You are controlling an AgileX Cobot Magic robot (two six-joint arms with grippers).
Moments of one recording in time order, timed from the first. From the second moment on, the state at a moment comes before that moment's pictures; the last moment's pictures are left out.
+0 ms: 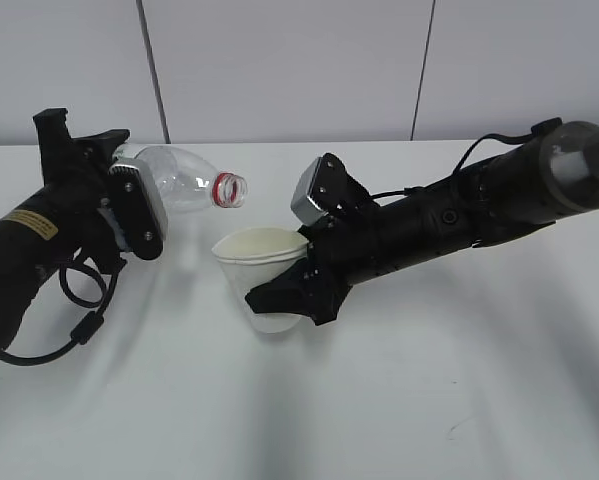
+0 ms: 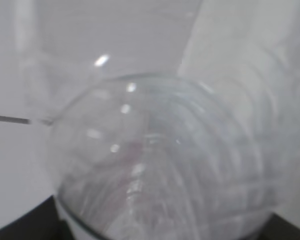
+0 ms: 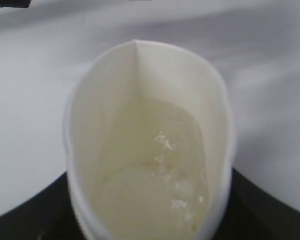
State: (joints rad) left arm -0.35 1.89 -0.65 -0.09 -1.09 1.43; right arm 0.31 2.12 -1.21 -1.57 -0.83 0.96
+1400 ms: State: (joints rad) left arm -0.36 1.89 -0.62 -0.14 -1.05 0.21; right arm 0.31 2.12 -1.21 -1.31 -0.80 0.91
